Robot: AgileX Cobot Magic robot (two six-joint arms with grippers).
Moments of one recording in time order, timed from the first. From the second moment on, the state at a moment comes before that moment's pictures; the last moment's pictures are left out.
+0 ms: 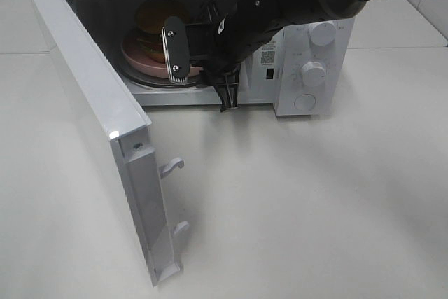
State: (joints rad) left arm 0.04 0.00 -0.52 -0.09 1.07 0.03; right arm 0.62 2.17 -1.58 0.03 0.30 -1.36
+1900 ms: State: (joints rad) left arm 0.04 0.00 -0.52 -0.09 1.07 0.03; right arm 0.39 1.23 -0.72 -0.01 0.40 -0.15
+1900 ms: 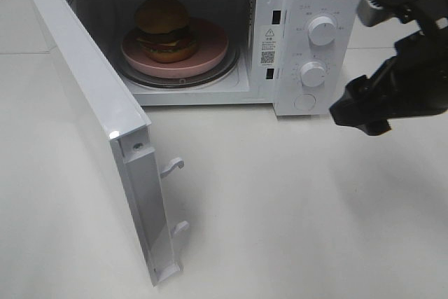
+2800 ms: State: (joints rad) left arm 0.04 0.00 -0.52 -0.09 1.07 0.03; right arm 0.32 0.54 -0.72 -0.07 0.96 0.05
